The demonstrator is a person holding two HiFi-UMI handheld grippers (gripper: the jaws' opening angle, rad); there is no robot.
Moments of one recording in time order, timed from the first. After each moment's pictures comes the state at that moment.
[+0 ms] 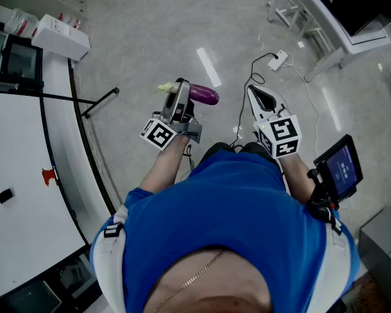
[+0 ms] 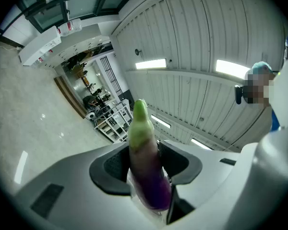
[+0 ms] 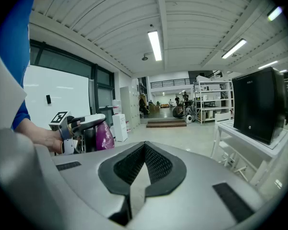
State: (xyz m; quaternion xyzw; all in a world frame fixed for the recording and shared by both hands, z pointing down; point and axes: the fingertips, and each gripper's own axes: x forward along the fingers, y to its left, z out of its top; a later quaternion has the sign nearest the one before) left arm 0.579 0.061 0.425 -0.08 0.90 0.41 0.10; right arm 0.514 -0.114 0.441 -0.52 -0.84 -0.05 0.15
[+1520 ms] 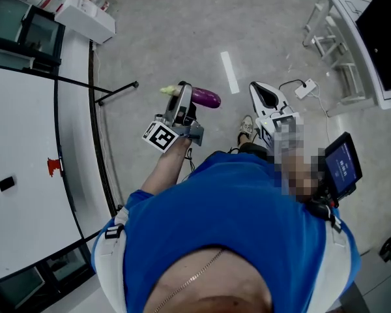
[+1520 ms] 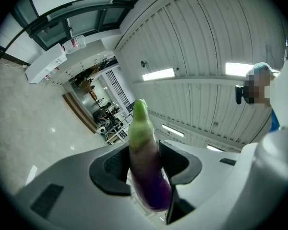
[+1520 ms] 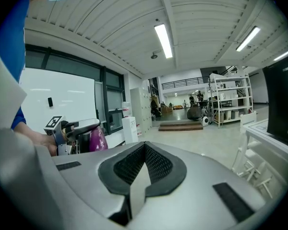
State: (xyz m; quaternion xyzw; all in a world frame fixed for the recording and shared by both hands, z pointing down) left arm 0.549 0.212 0.436 0.01 0.91 0.39 0.13; right arm 0.437 0.060 0.448 -0.59 -0.79 -0.03 0.13
